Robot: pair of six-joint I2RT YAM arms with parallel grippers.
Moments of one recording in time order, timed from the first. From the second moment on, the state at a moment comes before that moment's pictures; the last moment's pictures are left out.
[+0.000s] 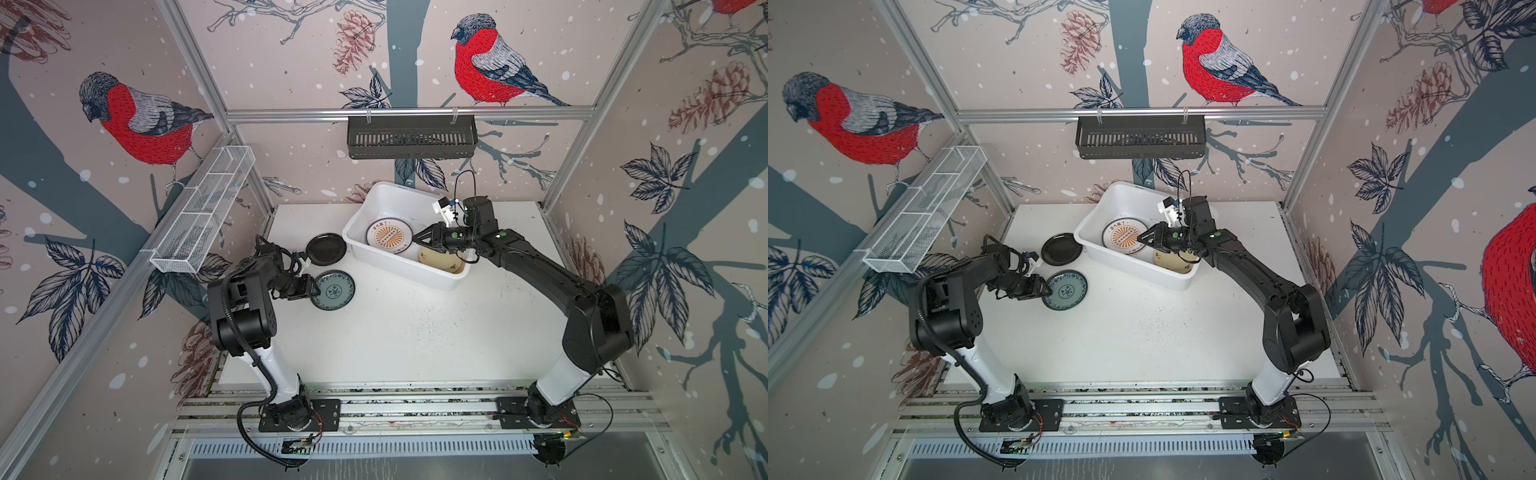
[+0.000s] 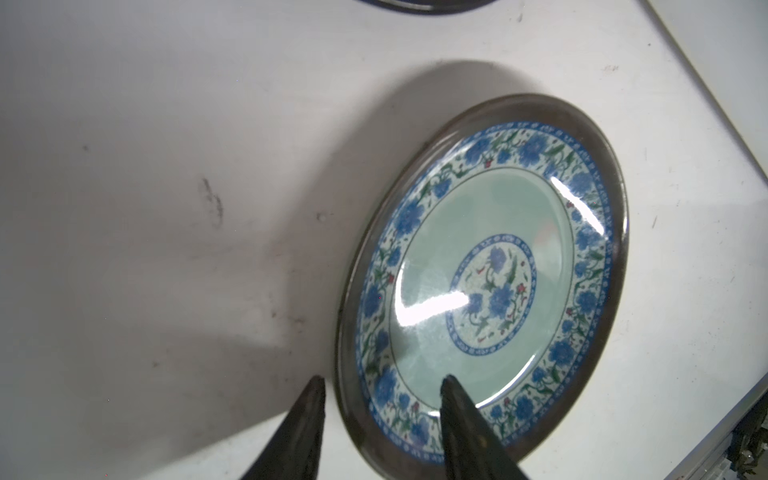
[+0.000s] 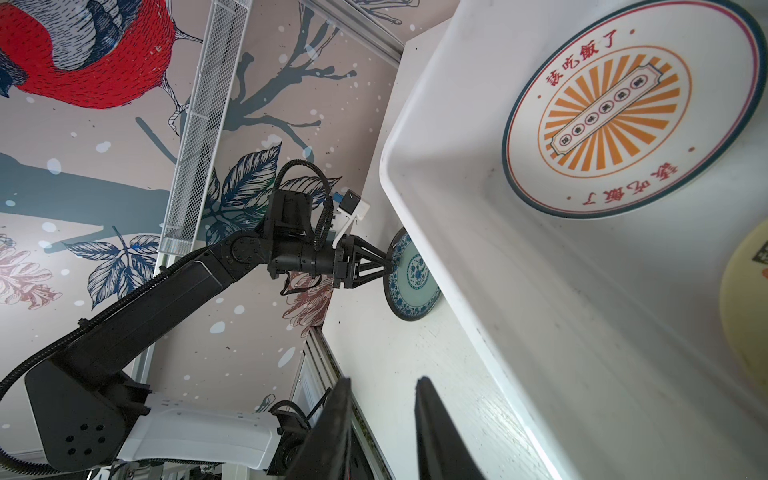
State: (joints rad) left arm 0.29 1.84 1.12 -0.75 0.51 0.31; right arm 0.46 1.68 1.37 -0.22 -0.77 0.68
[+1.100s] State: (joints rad) left arm 0.30 1.91 1.10 -0.67 0.67 0.28; right arm 0.47 1.65 1.27 -0.10 -0.78 0.79
